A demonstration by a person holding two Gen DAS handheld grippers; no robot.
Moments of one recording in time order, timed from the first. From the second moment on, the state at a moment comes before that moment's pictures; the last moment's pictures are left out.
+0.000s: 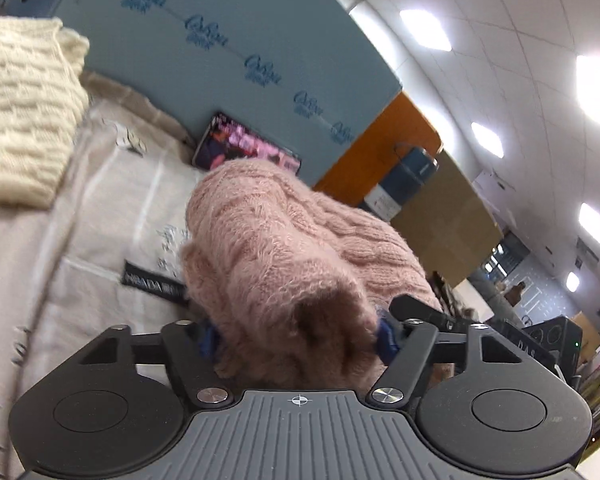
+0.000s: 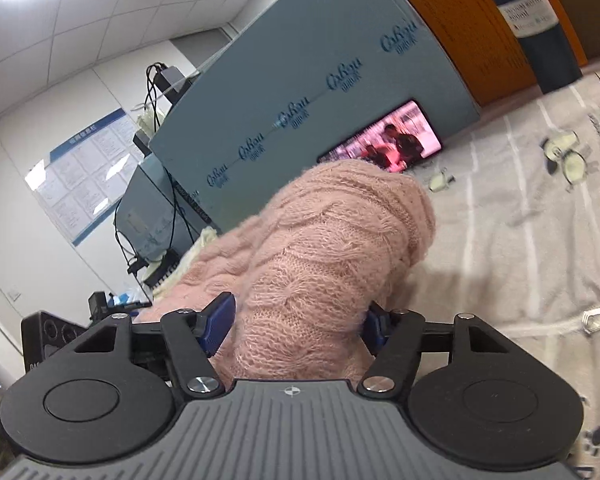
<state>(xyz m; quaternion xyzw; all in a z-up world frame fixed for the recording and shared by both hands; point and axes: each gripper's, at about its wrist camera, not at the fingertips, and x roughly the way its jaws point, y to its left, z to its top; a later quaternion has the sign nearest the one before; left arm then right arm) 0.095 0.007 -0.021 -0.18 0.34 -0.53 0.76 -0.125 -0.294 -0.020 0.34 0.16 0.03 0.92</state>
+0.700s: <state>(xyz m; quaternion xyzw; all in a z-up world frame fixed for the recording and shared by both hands) 0.153 0.147 0.046 -0.23 0.07 -0.33 0.91 0.058 -0.175 0.056 0.28 0.08 0.21 0.93</state>
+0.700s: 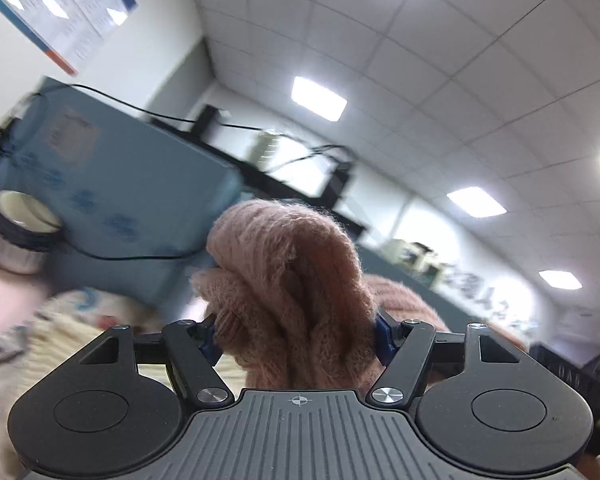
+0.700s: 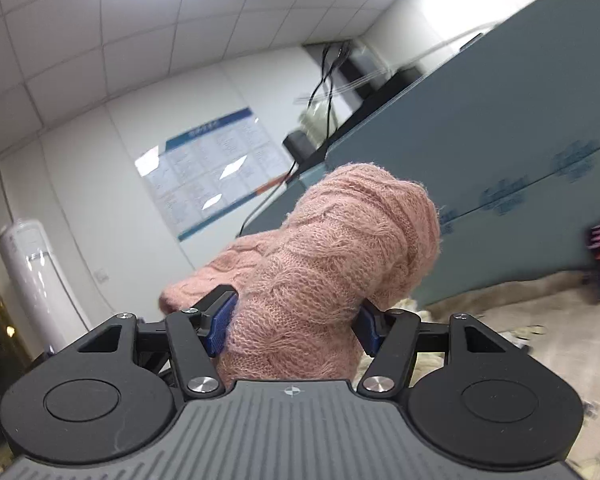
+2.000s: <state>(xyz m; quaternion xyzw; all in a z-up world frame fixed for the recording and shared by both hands) 0.152 0.122 0.005 -0.12 0.00 -0.05 0.99 0.119 -0.177 -0.011 0.21 0.06 0.14 0.97</state>
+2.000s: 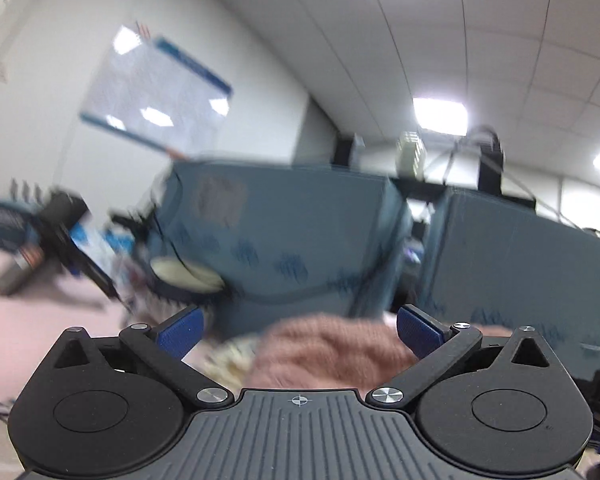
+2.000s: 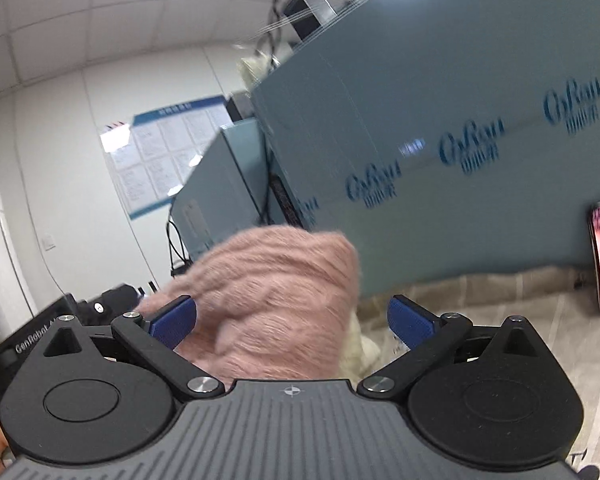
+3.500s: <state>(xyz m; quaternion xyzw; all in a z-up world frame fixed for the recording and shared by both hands) -0.040 0.066 0.099 -0.05 0.03 0.08 1.00 -0.025 -0.185 0.090 0.17 0.15 0.17 0.96</state>
